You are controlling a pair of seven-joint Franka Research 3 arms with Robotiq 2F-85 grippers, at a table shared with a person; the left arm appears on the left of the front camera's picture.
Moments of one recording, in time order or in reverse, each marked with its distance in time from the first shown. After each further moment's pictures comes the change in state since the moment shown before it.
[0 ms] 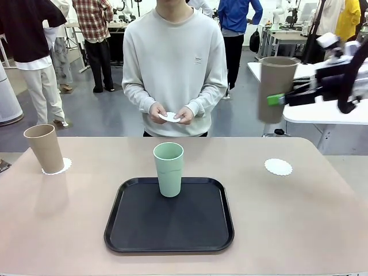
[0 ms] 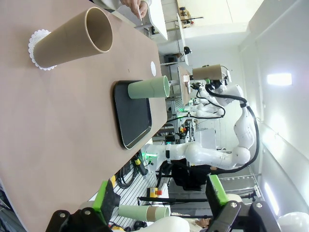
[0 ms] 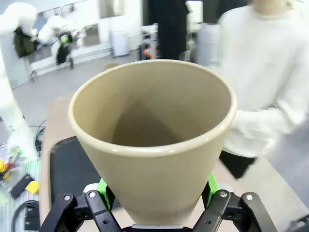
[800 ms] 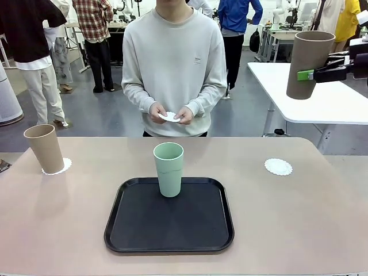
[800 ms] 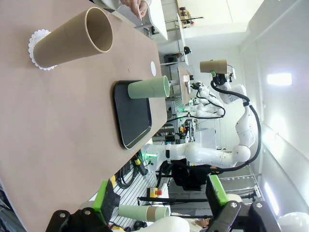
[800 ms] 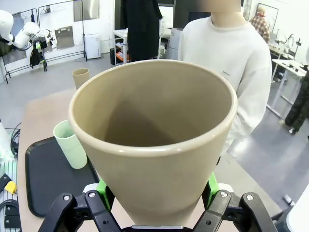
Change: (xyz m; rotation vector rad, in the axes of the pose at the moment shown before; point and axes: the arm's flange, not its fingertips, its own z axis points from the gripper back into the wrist) left arm 0.000 0.000 0.000 0.000 0.000 0.000; right arm 0.027 -0.024 0.044 -0.119 -0.016 0.059
